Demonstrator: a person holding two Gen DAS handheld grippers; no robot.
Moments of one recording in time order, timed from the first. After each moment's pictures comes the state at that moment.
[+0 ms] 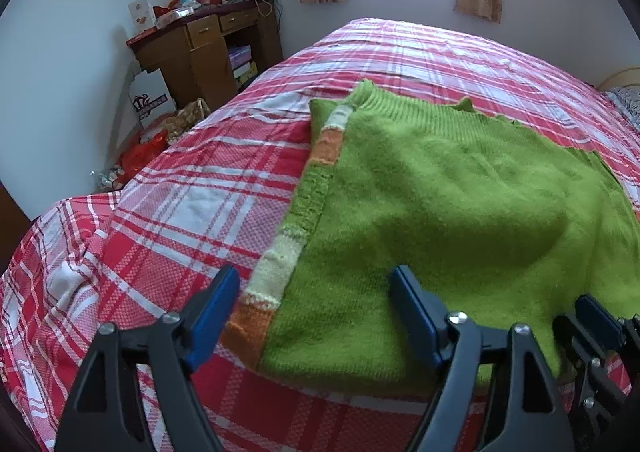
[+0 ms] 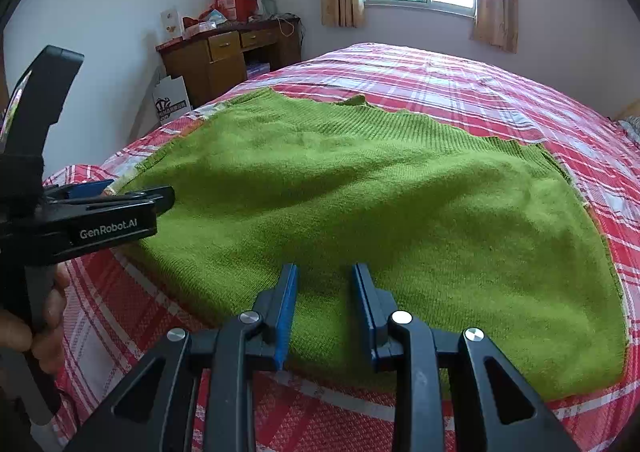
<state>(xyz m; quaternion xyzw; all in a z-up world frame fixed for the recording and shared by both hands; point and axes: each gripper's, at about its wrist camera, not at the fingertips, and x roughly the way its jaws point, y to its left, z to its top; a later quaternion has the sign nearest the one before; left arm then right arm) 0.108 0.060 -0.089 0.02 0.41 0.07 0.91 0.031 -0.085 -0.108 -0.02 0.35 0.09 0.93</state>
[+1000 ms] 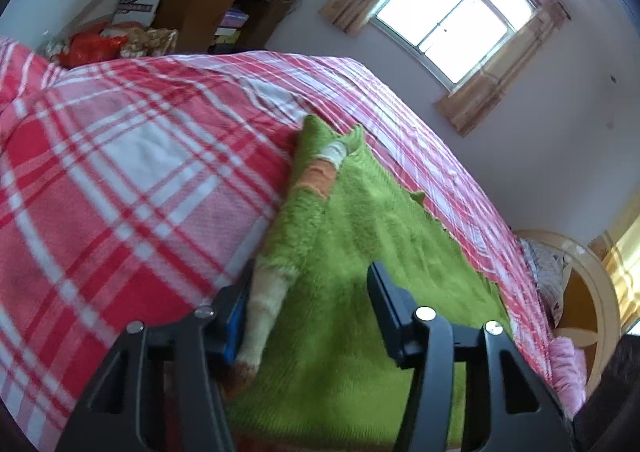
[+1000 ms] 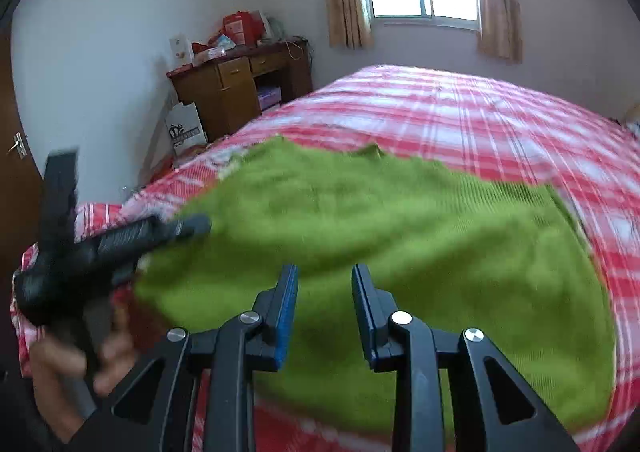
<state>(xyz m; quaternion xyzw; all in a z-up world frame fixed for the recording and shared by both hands) 0.103 0.120 -0.106 -0.31 0.35 -0.05 0.88 0.055 -0.079 -0.066 0.00 0.32 0.12 0.94</state>
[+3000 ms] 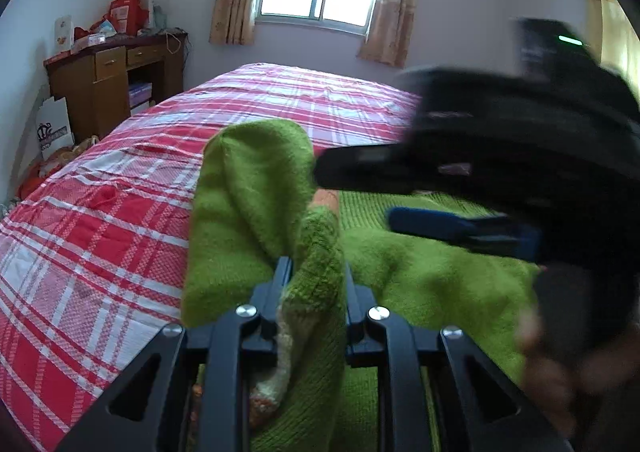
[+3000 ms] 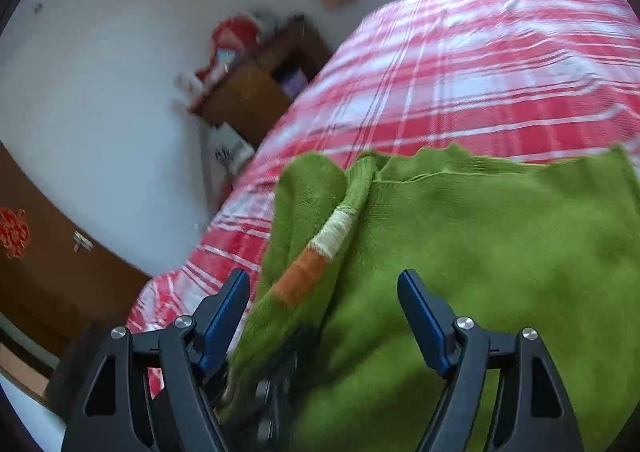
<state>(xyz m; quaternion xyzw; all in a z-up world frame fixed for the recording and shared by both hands) 0.126 -0.026 -0.079 -0.06 0.32 -0.13 0.94 0.181 -0.153 -0.070 0.21 0.41 0.22 0.86</state>
